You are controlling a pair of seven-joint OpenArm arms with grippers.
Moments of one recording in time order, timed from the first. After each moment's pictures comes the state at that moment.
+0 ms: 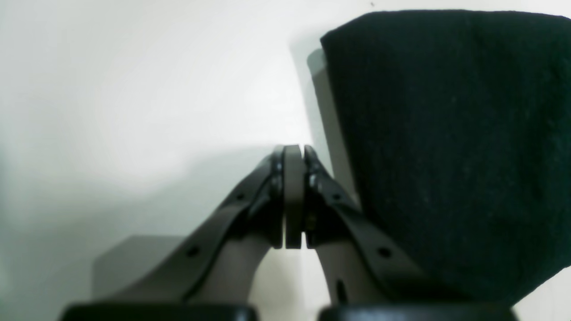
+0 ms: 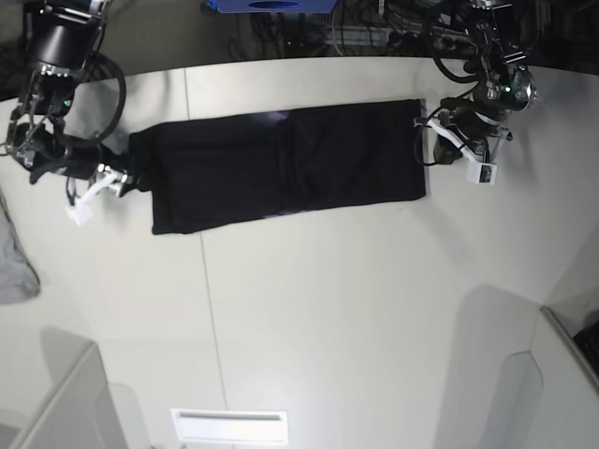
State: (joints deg) left arm 20.3 -9.7 -20.3 94.1 -21.7 -23.3 41.5; right arm -1.9 18.6 21.9 78.8 55.2 16.2 -77.3
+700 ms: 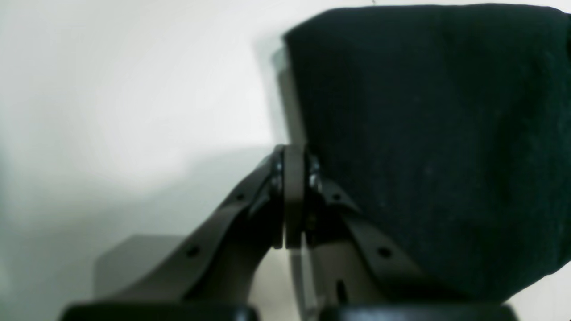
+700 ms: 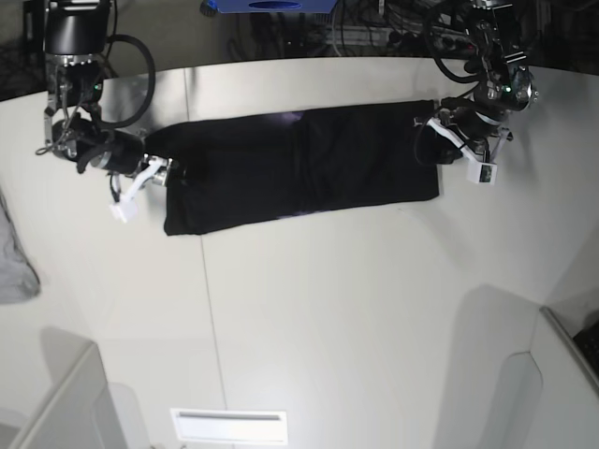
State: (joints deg) left arm 20.3 -9.9 -20.3 94.2 -21.7 -23.3 41.7; right arm -5.6 18.8 7.2 79.3 59.0 17.5 -64.0
